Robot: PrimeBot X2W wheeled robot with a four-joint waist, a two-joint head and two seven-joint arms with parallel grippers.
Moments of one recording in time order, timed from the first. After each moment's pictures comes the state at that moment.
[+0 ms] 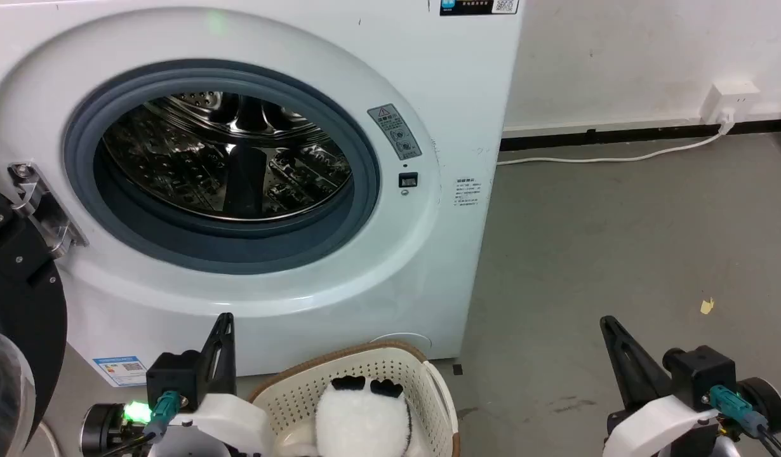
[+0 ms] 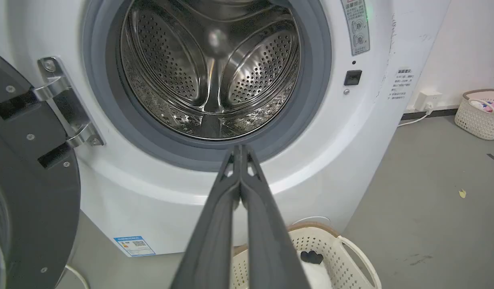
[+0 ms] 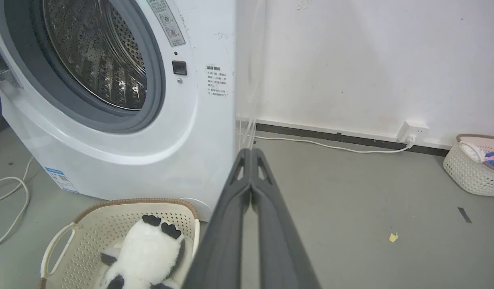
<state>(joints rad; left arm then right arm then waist) 0.00 0.05 0.00 0.00 0.00 0.00 0.00 0.01 -0.05 0.00 0.00 0.00 0.13 0.00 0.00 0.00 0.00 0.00</state>
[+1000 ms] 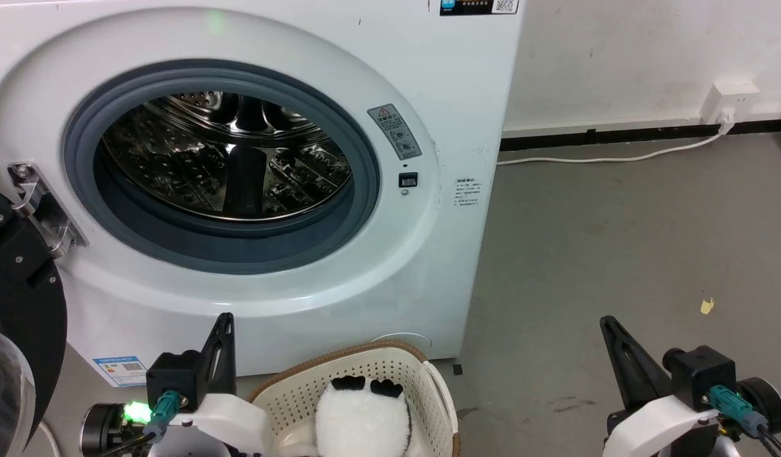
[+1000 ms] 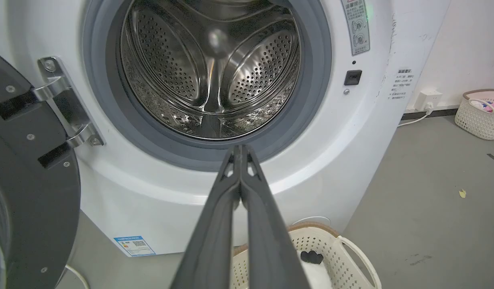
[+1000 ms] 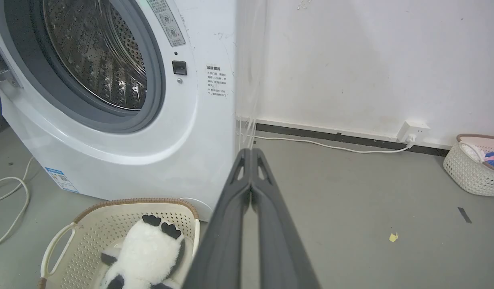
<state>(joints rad) 0.00 0.05 0.00 0.00 0.00 0.00 0.00 0.01 -0.05 0.00 0.00 0.00 0.13 0.00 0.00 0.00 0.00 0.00</state>
